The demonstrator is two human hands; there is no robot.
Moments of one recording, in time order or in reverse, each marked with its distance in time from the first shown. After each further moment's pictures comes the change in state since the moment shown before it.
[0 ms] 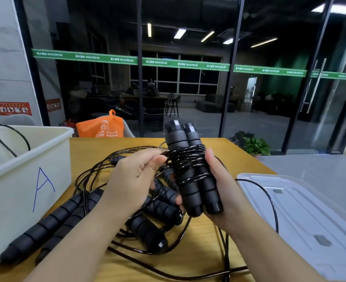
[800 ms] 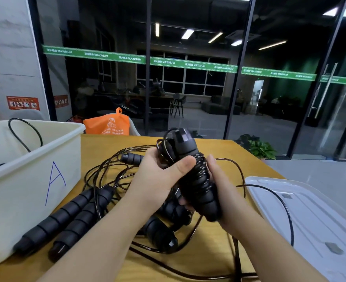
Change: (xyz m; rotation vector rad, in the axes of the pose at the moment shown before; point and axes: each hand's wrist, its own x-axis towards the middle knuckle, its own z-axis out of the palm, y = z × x) left_hand 0.004 -0.001 0.015 -0.607 -0.024 -0.526; right_hand 0.012 0.007 0.007 -0.298 0.113 0.085
